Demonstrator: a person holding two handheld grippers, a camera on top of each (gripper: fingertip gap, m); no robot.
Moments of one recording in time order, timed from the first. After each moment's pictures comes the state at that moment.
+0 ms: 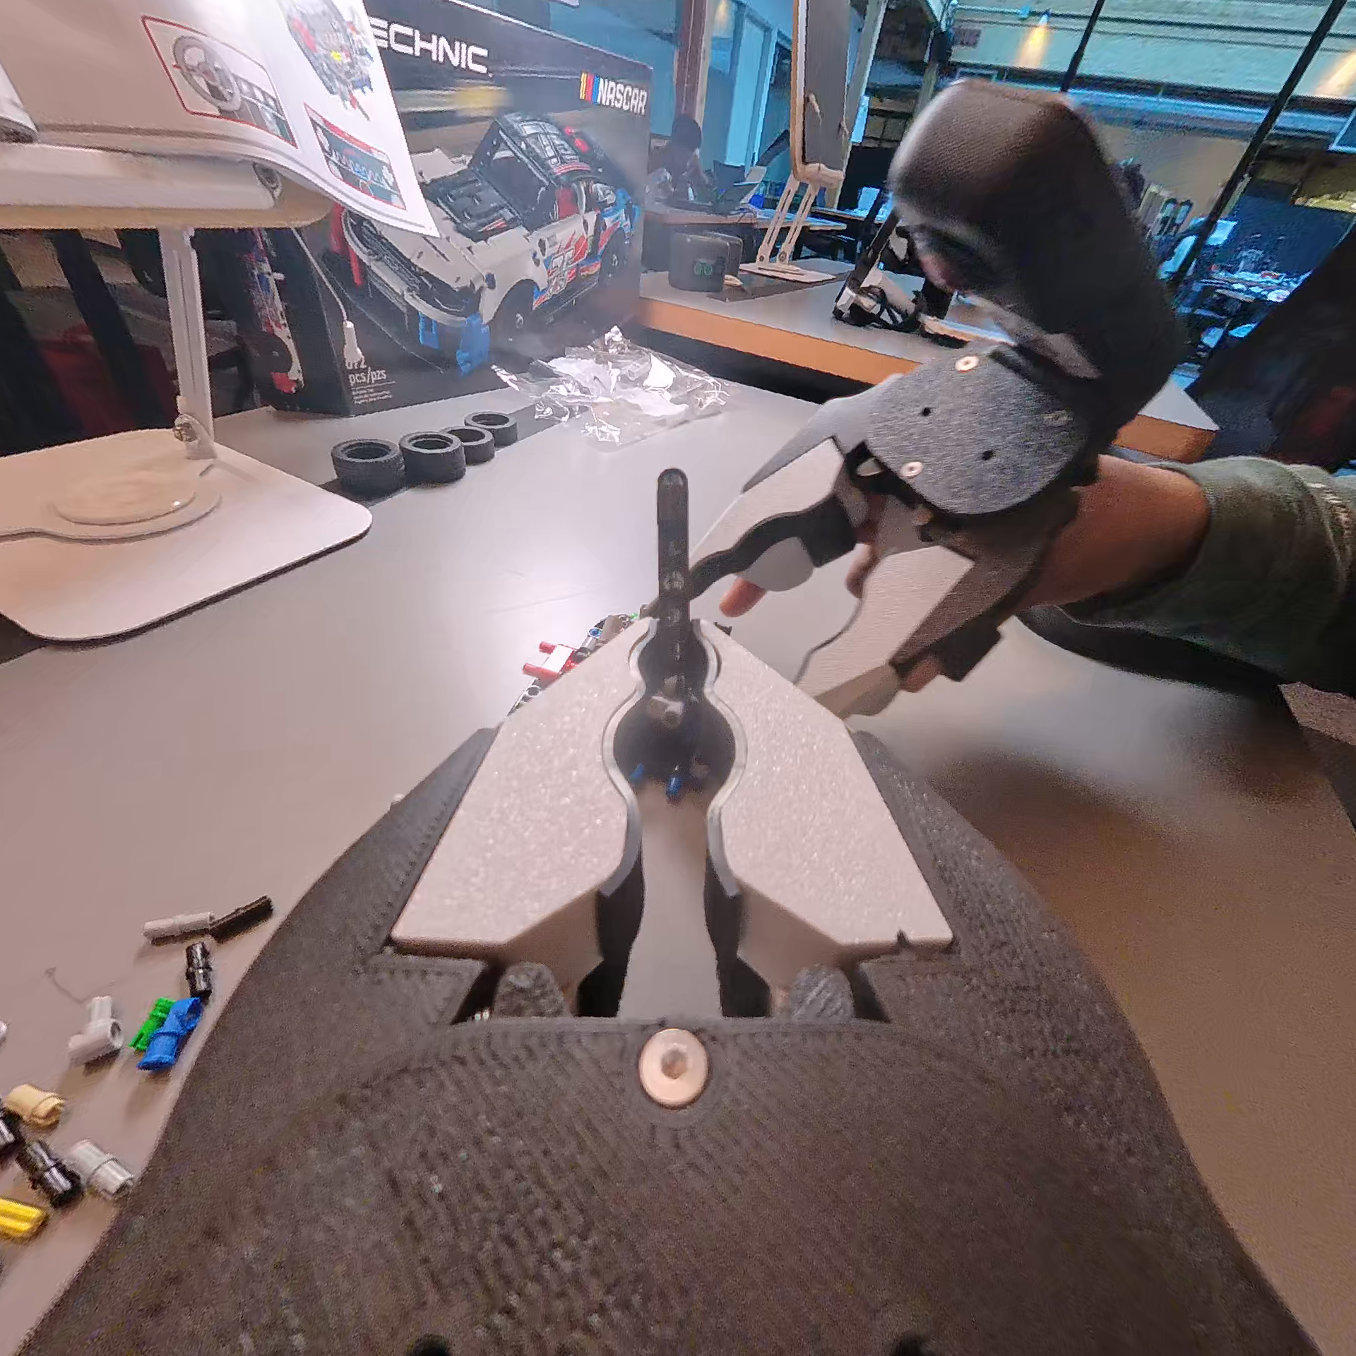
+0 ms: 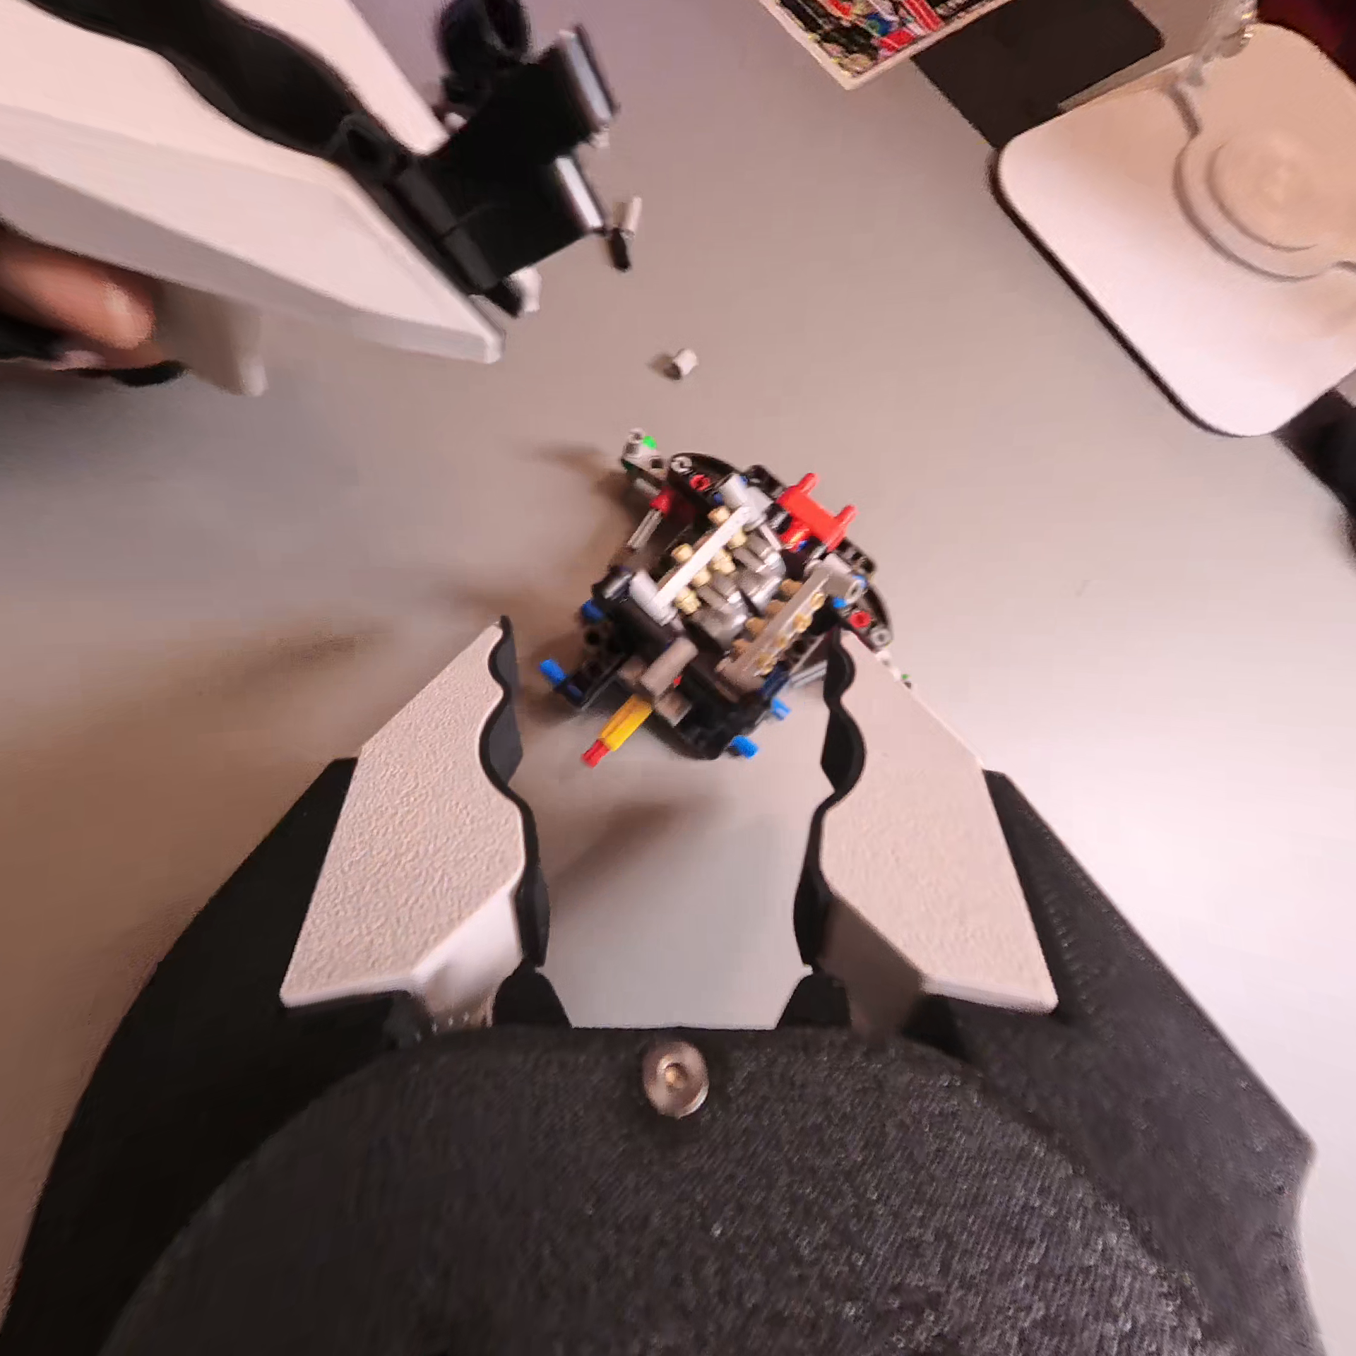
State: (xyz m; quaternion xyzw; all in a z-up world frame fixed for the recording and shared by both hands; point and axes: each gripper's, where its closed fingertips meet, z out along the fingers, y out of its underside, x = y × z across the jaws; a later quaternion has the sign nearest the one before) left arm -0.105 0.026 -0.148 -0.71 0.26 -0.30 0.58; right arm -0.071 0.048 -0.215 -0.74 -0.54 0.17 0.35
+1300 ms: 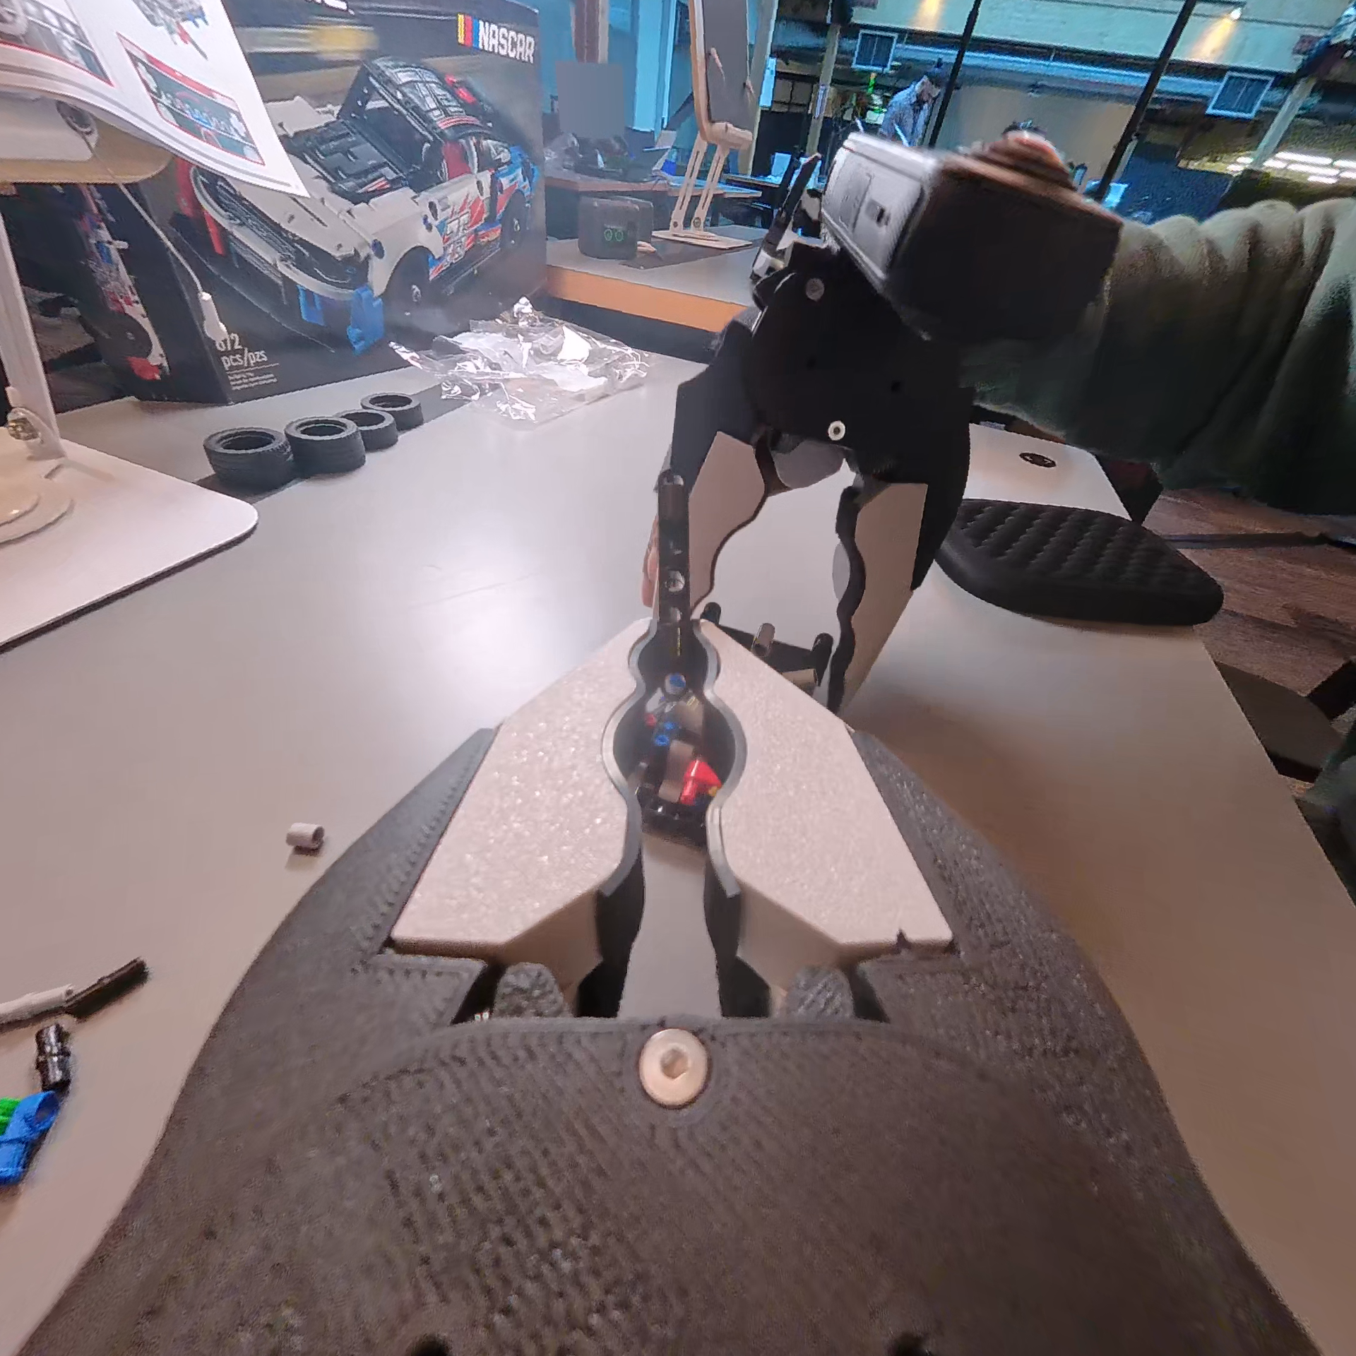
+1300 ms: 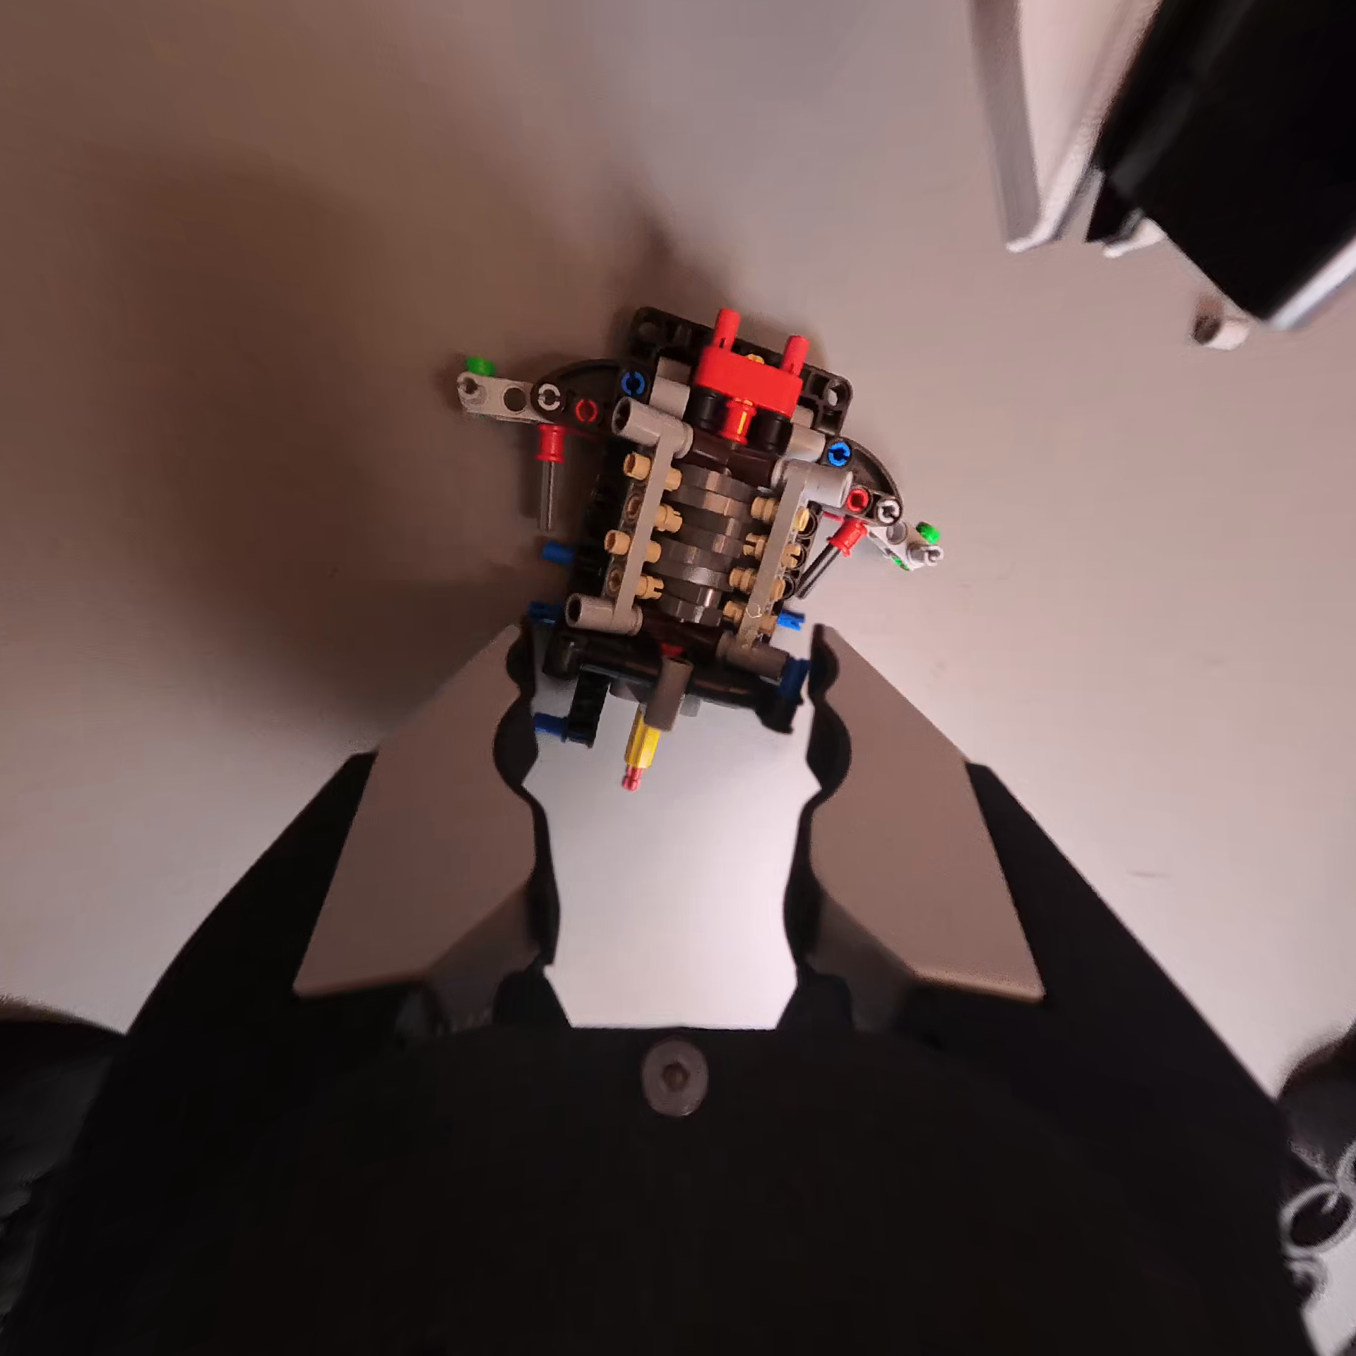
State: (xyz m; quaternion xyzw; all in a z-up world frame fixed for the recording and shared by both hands) left arm -0.082 0.012 -0.157 -0.70 0.31 -0.33 0.56; right arm -0.021 0.010 -0.244 -0.44 -0.88 0.13 0.13
